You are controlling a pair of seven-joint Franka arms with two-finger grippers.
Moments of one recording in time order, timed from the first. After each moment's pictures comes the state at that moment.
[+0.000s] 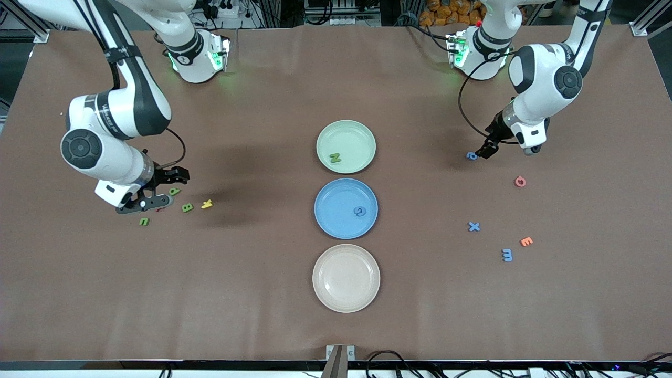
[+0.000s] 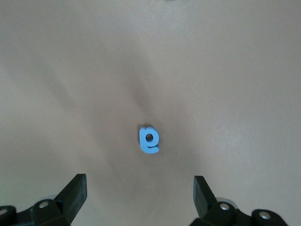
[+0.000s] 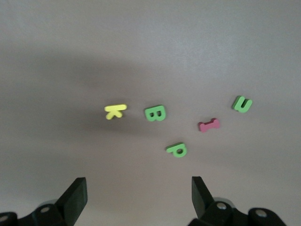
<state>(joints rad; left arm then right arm) 0.04 -0.11 -0.20 -2.73 -0.31 2.55 -1.02 -0.21 0.21 0.33 -2.05 -0.13 2.09 -0.04</state>
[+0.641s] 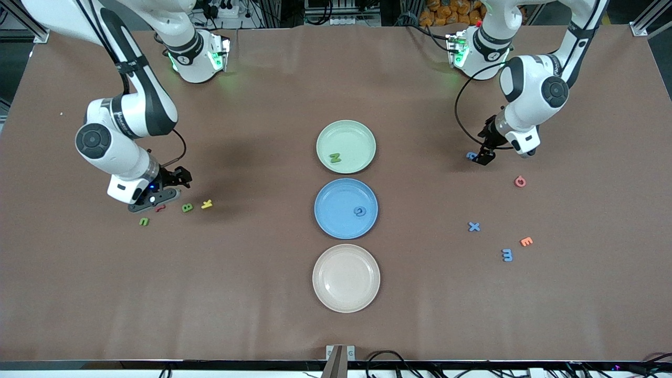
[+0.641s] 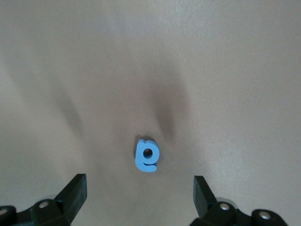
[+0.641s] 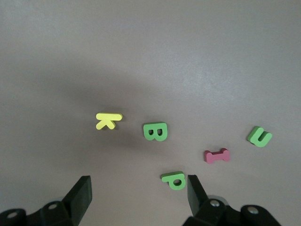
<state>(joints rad) 0.02 0.02 -0.20 -2.73 -0.31 2.70 -1.18 -0.21 0.22 0.29 -2.24 -0.13 2.40 -0.22</state>
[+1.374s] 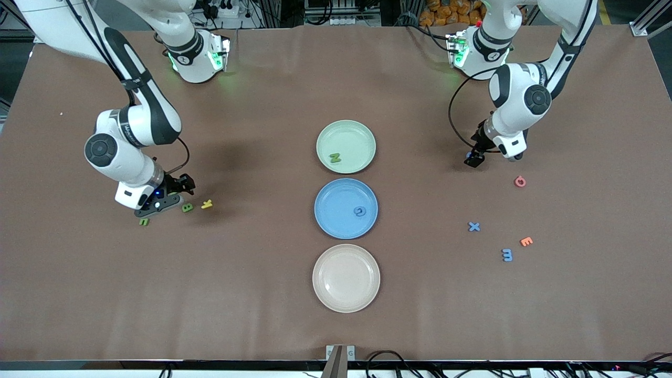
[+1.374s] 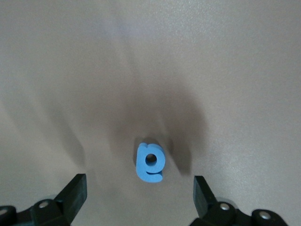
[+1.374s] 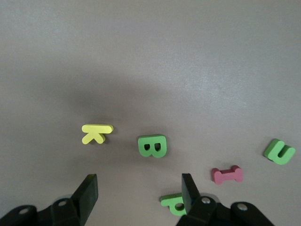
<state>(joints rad) -0.02 0.13 -0.20 -2.73 -0.27 2.79 -1.18 -0.22 0.31 0.27 -2.24 -0.13 2.52 -0.24</state>
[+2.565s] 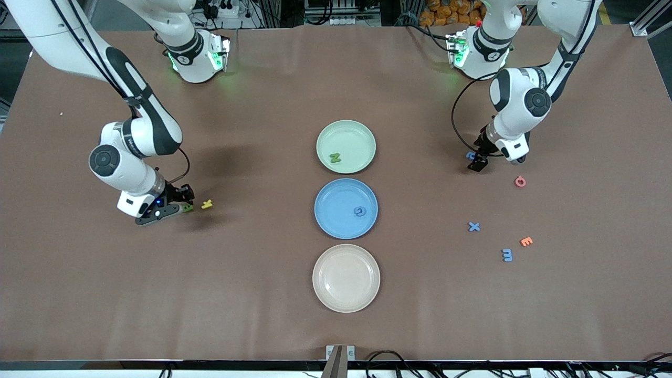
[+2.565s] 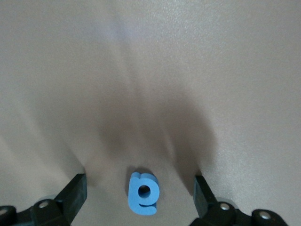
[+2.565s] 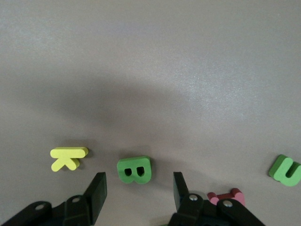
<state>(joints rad) -0.02 0.19 -0.17 -2.73 -0.24 2.89 -1.18 -0.23 0.42 0.25 -2.21 -0.17 2.61 -0.19</state>
